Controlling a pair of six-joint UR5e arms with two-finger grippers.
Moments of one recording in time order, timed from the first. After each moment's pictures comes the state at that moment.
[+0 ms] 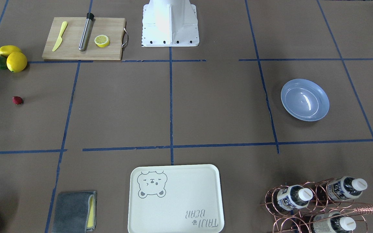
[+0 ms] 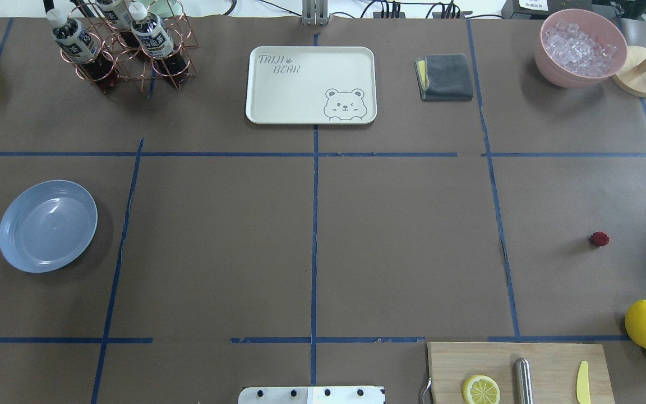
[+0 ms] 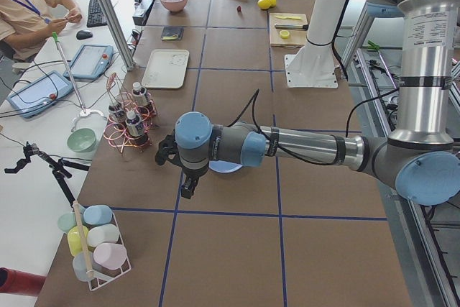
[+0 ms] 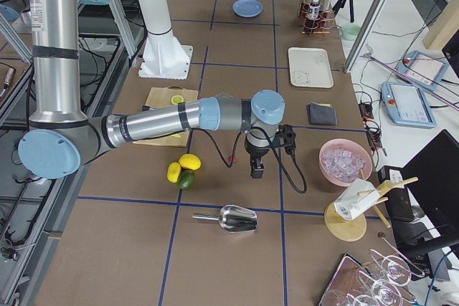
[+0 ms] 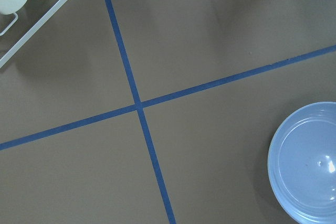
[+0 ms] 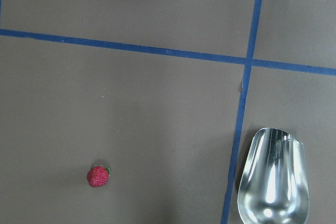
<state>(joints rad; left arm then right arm) -1.59 -1.54 -1.72 -1.62 -2.44 0.18 1.51 -1.60 1.85 -1.81 2.40 -0.07</state>
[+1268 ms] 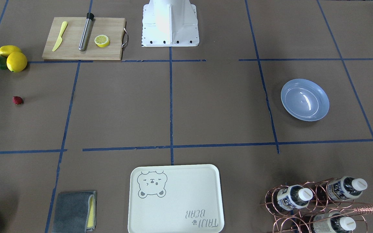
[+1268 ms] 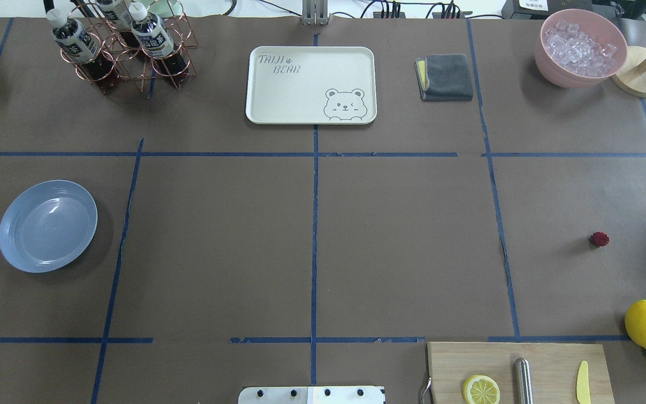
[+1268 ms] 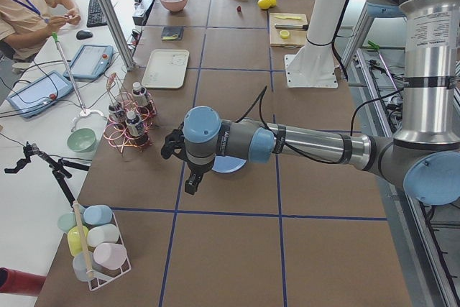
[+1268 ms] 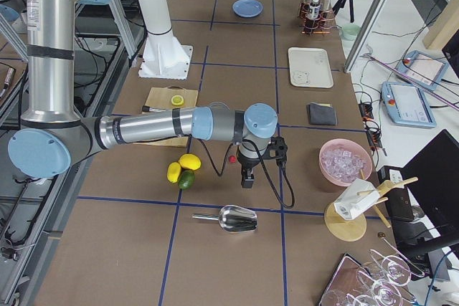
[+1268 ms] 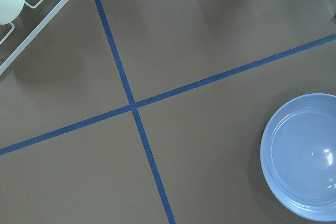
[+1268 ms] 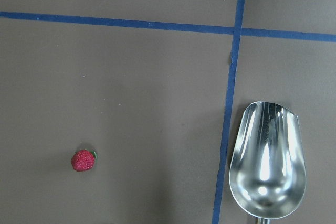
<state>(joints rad) -1.59 -1.50 -1.76 -1.64 -2.45 0.21 1.51 -1.65 1.83 -1.80 2.41 -0.07</state>
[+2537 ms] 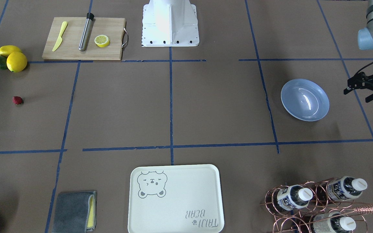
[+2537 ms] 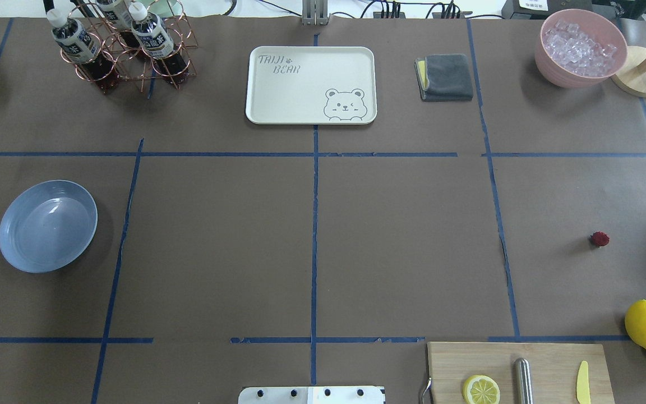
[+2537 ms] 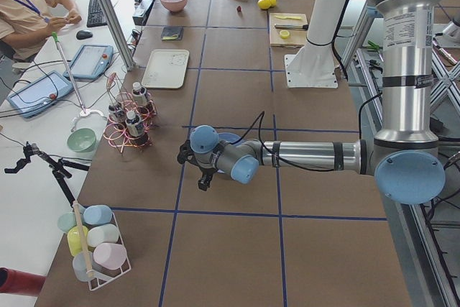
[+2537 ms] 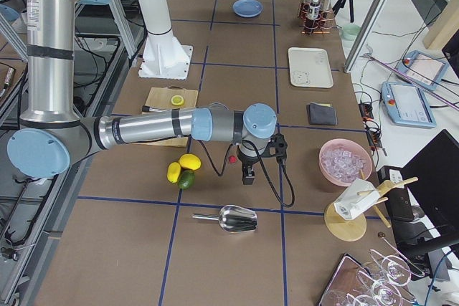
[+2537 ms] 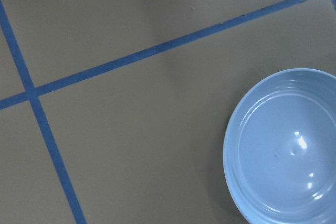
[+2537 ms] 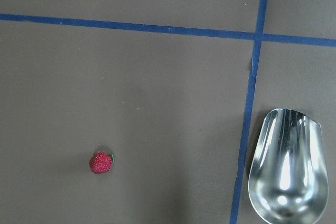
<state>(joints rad) -1.18 -1.51 -1.53 -2.18 -2.40 -0.29 1.50 -1.66 1.83 -1.77 2.46 -0.07</state>
